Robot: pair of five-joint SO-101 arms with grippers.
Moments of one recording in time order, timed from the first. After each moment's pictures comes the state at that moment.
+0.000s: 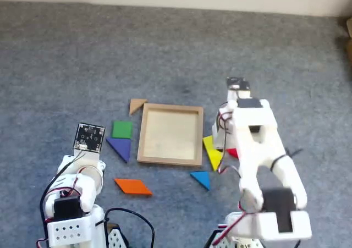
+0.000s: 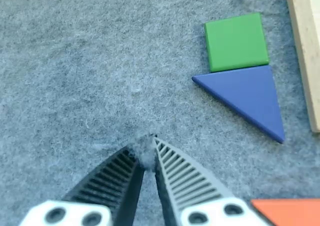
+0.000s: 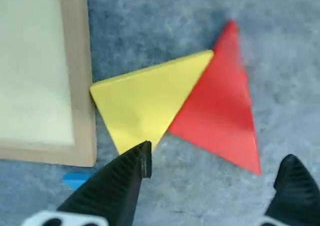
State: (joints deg) left arm -15.6 -102.1 96.0 66.1 -14.6; right arm -10.5 -4.6 31.7 69.2 1.5
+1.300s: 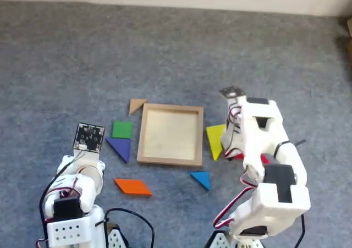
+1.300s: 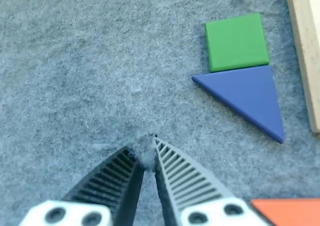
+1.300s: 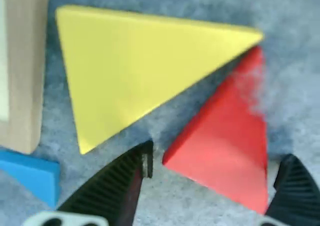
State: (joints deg) left arm -15.6 -102.1 96.0 66.1 -14.6; right arm -3.9 7.5 29.0 67.4 24.6
